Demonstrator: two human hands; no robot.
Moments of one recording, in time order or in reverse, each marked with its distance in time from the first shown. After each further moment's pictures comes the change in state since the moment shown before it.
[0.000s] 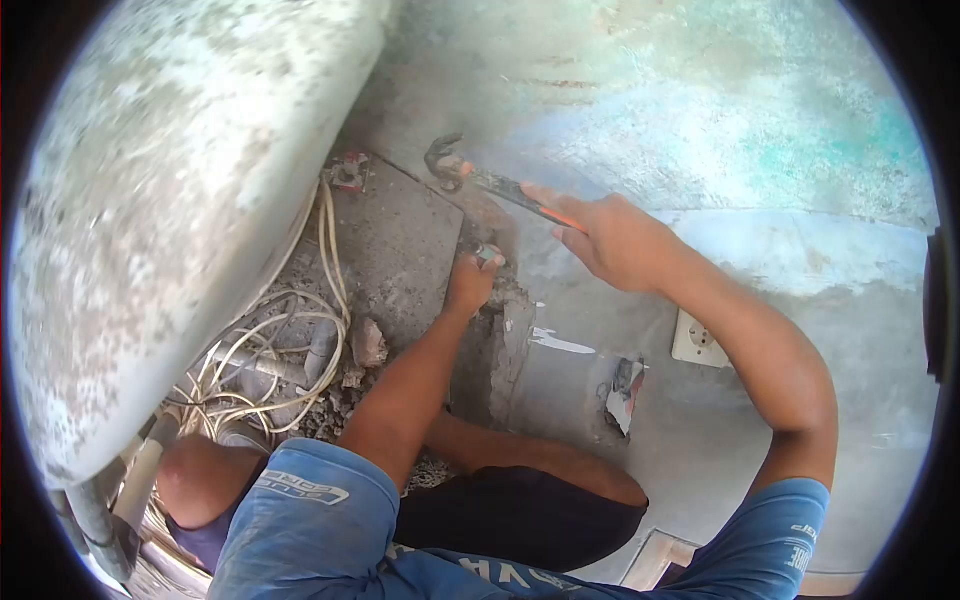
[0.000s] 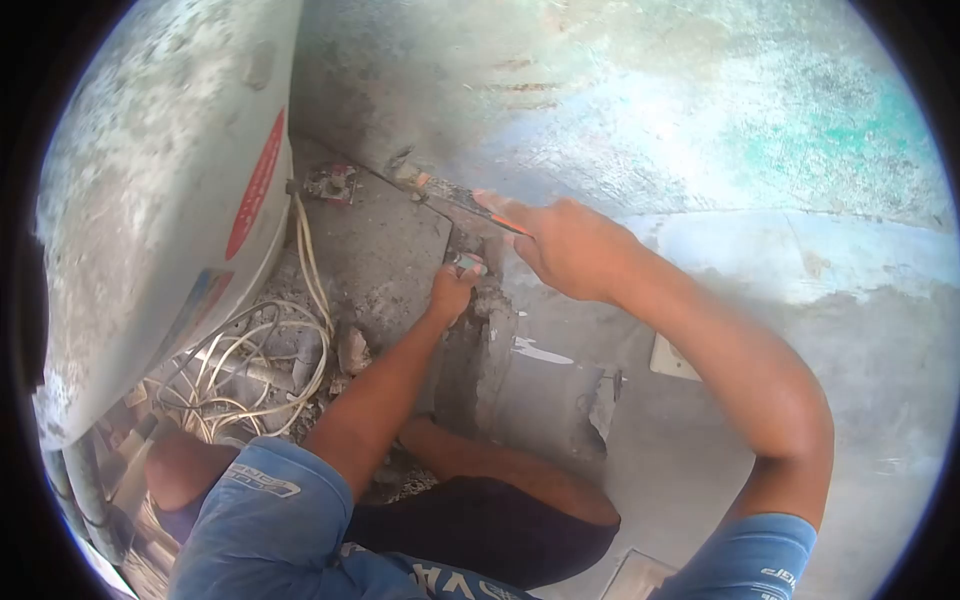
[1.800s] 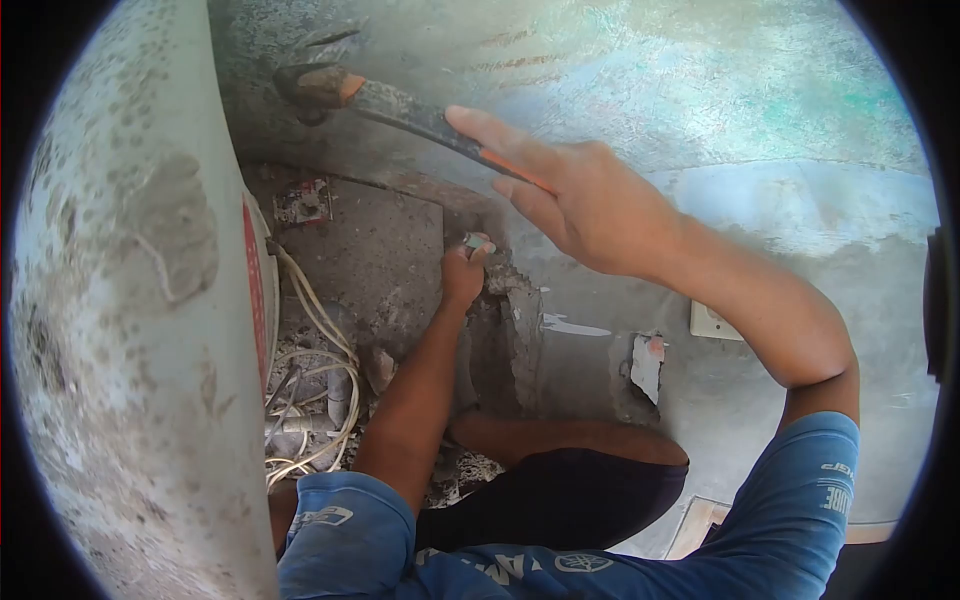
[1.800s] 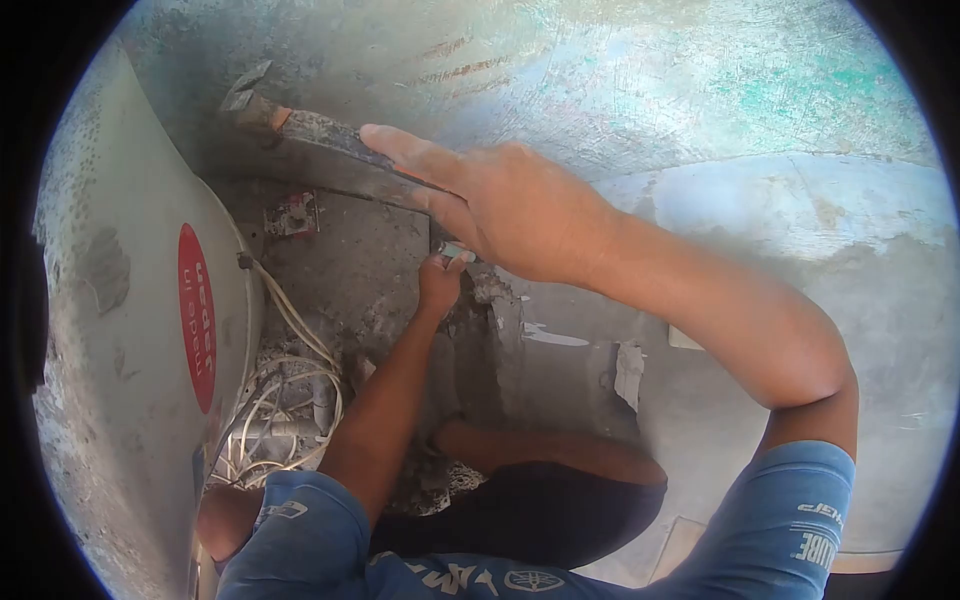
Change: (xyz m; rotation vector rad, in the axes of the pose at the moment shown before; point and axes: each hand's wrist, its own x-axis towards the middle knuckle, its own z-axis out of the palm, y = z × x) left_hand 0.022 -0.004 -0.009 0.086 -0.120 0.064; right_hand 0.034 -0.005 -0.013 0.297 0.368 -0.049
